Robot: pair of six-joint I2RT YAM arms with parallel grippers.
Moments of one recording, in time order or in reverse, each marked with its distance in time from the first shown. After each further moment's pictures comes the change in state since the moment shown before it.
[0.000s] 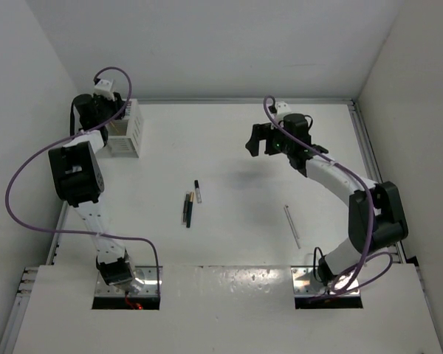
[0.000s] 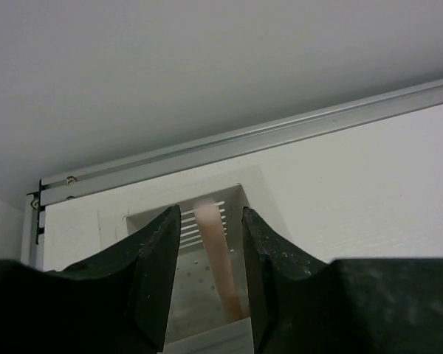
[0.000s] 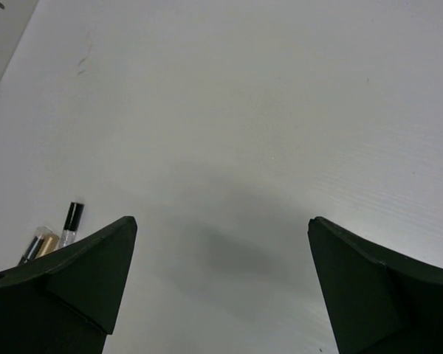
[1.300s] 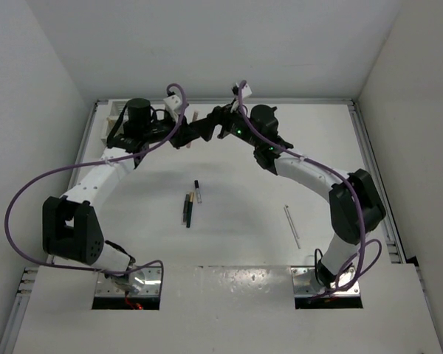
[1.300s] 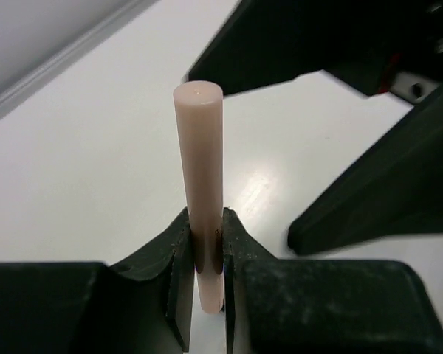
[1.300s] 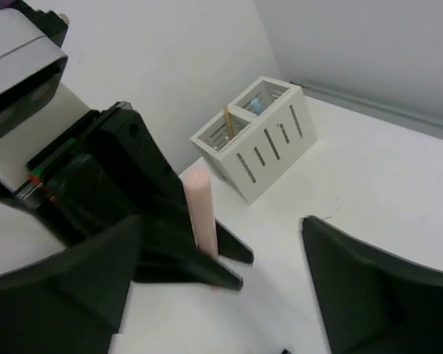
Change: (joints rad) left arm -0.521 -0.642 -0.309 -0.560 0.230 0.002; right arm 0.283 0.140 0.216 0.469 -0.153 0.271
